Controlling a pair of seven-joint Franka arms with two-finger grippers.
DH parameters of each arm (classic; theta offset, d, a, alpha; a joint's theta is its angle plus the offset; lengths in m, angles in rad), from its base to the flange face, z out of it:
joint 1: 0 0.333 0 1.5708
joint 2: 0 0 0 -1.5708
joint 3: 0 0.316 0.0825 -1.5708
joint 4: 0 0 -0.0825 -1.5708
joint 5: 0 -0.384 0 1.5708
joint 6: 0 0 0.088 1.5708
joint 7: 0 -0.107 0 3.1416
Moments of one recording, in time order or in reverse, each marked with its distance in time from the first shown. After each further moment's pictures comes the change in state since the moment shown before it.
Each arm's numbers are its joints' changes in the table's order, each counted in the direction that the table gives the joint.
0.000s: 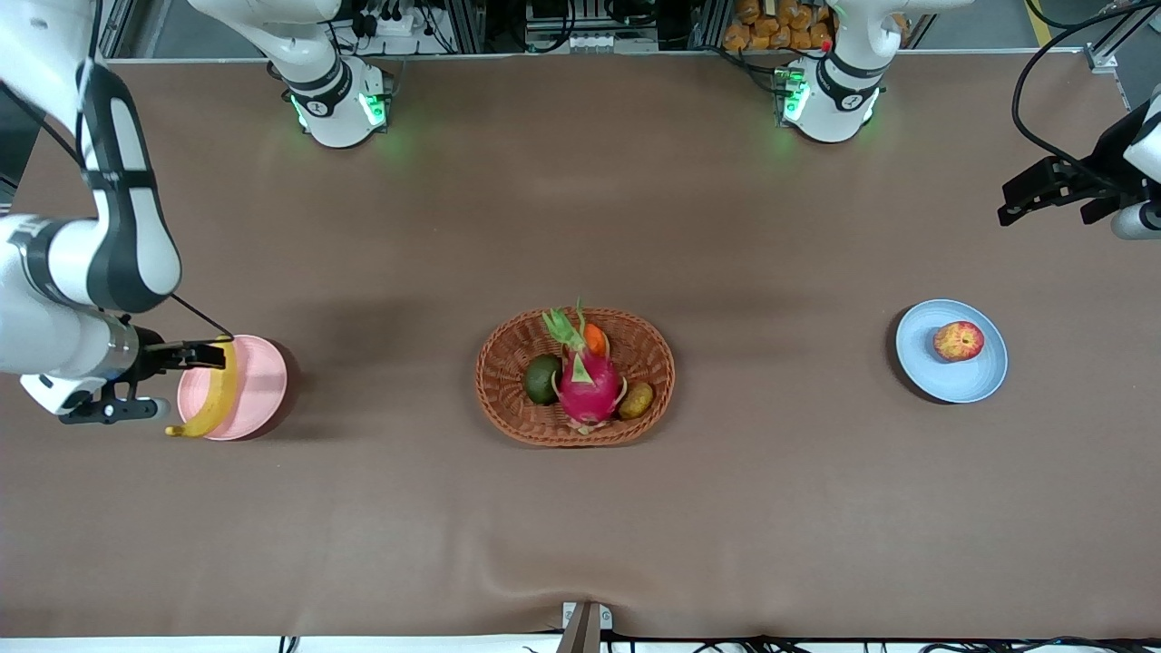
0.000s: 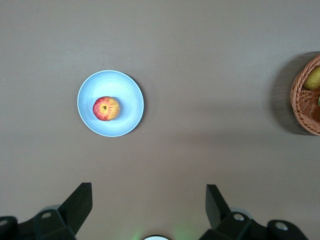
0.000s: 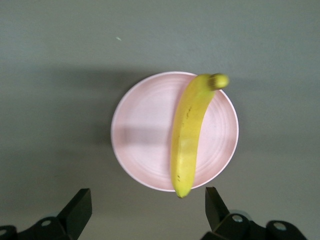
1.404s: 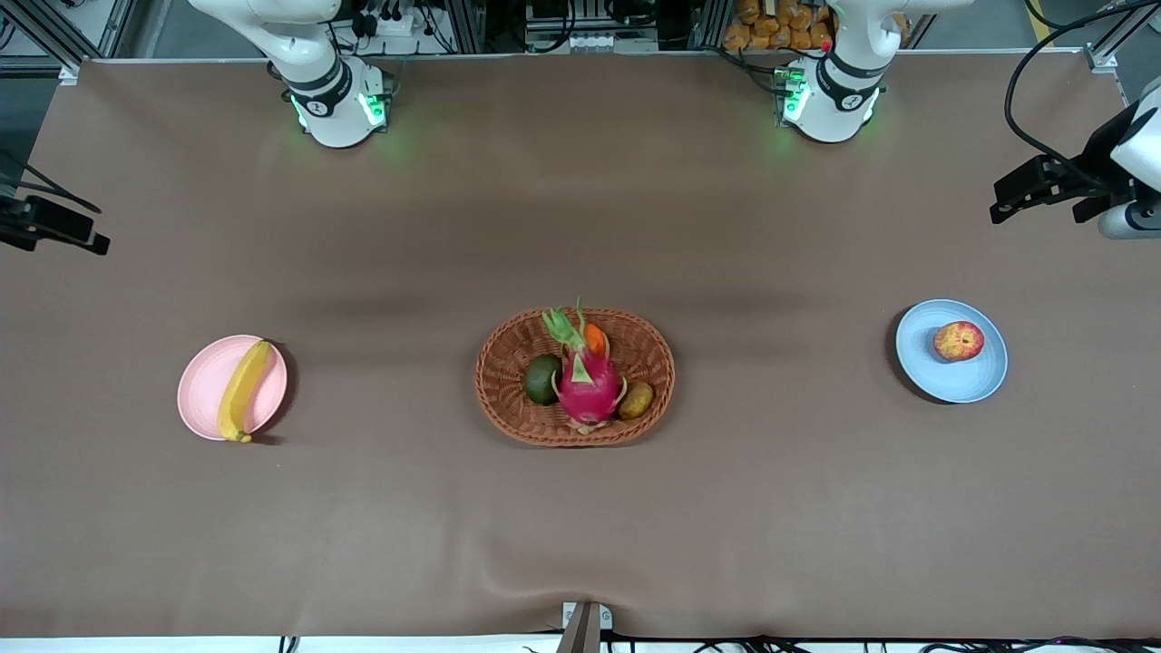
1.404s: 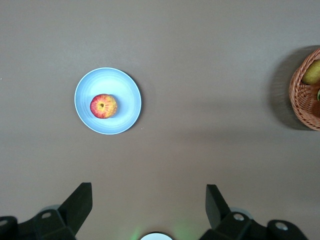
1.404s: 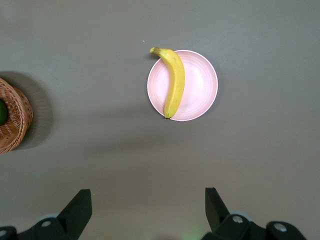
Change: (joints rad) left arm -0.007 -0.002 -0.006 0.000 0.000 0.013 0.000; right arm -0.030 0.303 -0.014 -0.230 -0.080 0.501 -0.146
